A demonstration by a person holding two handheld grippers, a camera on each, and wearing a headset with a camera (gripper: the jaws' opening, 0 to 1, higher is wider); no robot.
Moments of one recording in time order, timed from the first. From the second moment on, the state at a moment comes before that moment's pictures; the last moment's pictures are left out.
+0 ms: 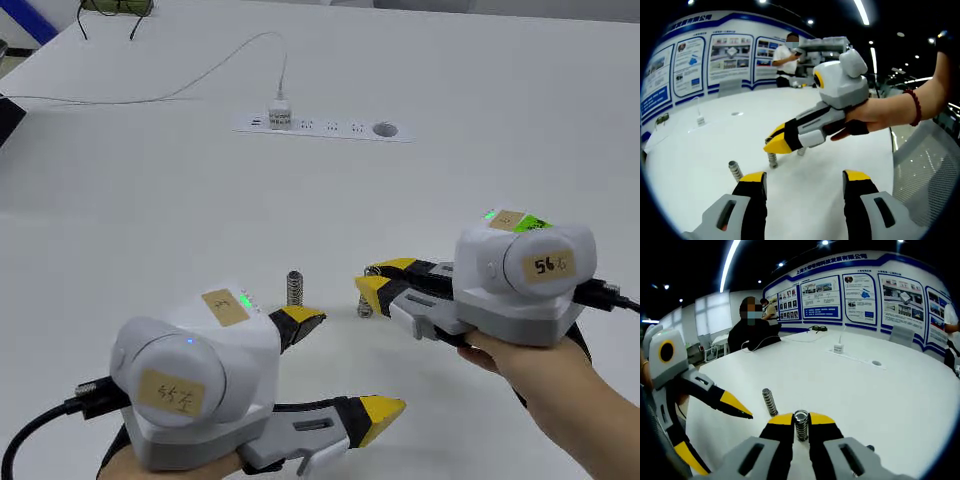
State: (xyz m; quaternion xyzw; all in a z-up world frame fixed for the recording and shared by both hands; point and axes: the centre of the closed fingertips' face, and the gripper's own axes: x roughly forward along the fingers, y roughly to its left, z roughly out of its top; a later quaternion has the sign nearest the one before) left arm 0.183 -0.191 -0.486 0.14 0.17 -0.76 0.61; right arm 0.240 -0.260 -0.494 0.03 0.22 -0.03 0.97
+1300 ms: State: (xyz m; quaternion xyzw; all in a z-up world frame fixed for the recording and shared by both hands) left arm 0.181 -0.197 -0.479 0.14 0.16 -0.76 0.62; right arm 0.216 -0.254 -0.459 0.08 0.19 -0.04 0.98
